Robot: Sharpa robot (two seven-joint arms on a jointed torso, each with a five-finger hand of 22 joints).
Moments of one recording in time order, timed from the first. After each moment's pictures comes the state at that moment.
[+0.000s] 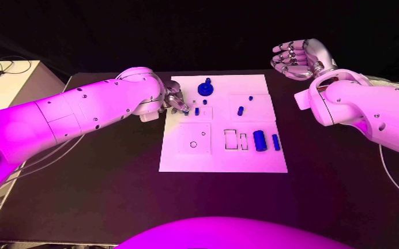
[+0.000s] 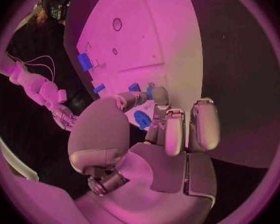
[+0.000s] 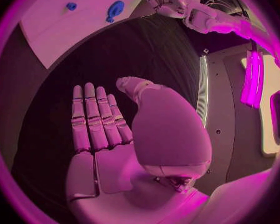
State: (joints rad) left arm 1.21 -0.67 0.04 1.29 -1.15 0.17 -0.52; left_hand 1.05 -0.17 0.73 0.16 0.45 0.88 0.06 0.65 0.93 1.23 -0.02 0.98 0.62 1.47 -0.07 1.53 1.31 0.08 1.39 0.03 1.41 1.31; right arm 1.31 -0.82 -0.12 1.41 -0.72 -0.69 0.14; right_hand 1.37 -0.24 0.55 0.14 0.39 0.81 0.21 0.12 0.38 0.96 0.20 0.20 0.07 0.98 0.16 0.12 0.33 0.18 0.84 0.27 0.06 0.25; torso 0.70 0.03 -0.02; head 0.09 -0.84
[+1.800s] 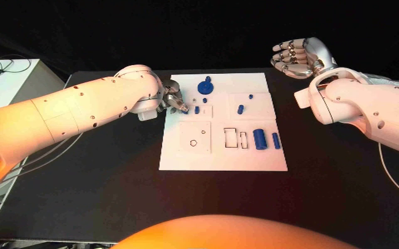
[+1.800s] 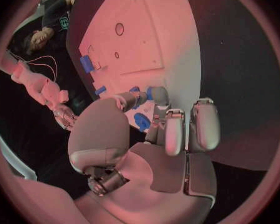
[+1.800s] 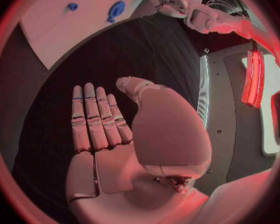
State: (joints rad) left arm 1.20 -0.68 0.05 1.30 -1.14 0.20 -0.52; left_hand 1.05 -0.17 0.73 0.16 0.45 0.88 0.06 0.65 0.93 1.24 -0.02 0.98 0.61 1.47 -0.07 1.53 1.31 0.08 1.39 0.03 1.41 1.31; right arm 1.31 -0.82 -0.12 1.40 -0.72 -0.69 0.14; right_hand 1.37 -0.24 0.55 0.14 0.39 0.81 0.21 0.12 0.37 0.95 0.20 0.19 0.06 0.98 0.16 0.12 0.32 0.18 0.83 0.28 0.06 0.23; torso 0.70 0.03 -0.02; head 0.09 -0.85
